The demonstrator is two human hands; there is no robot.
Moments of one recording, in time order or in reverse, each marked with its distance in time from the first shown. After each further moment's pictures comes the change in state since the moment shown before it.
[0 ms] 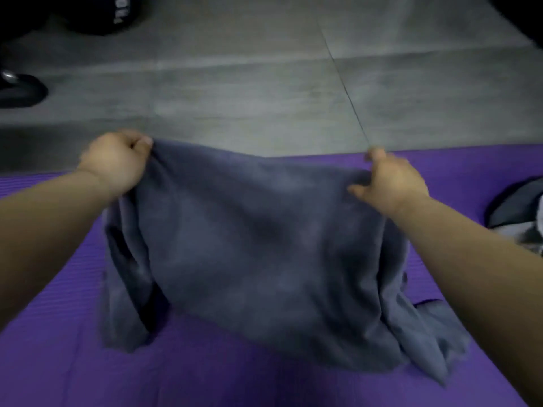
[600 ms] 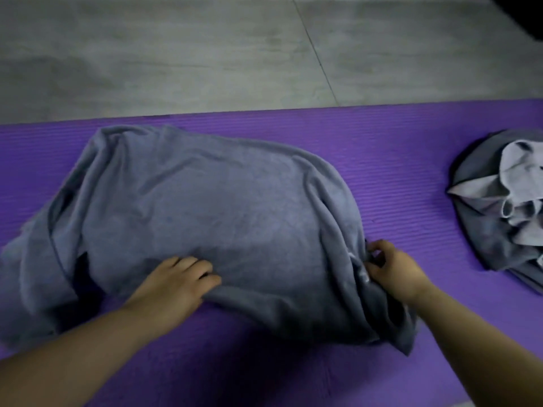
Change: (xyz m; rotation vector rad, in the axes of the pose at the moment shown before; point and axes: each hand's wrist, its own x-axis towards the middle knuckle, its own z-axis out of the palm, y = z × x) left_hand -0.154 -0.032 0.176 0.205 -0.396 1.036; right_hand -0.090 0.127 0.138 0.274 -0.246 0.284
